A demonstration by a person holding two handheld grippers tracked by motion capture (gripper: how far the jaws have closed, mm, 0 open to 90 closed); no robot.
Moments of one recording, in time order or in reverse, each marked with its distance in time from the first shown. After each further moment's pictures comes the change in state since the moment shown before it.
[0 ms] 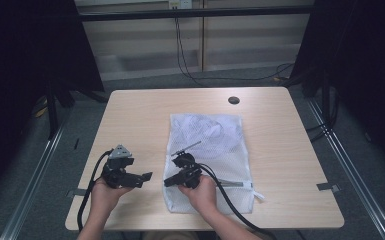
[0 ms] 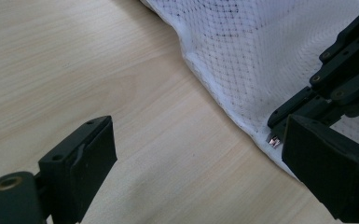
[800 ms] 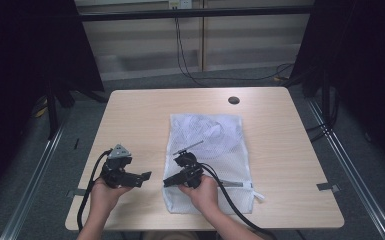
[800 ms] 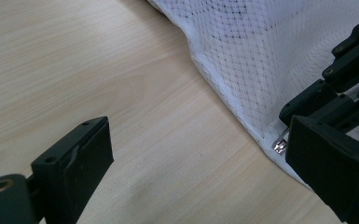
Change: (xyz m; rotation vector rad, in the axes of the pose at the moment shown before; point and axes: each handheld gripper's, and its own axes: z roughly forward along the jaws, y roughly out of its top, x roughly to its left) left arm 0.001 0.000 -0.001 -0.003 0.031 0.001; right arm -0.001 -0.001 -0.003 -0.006 0.012 0.020
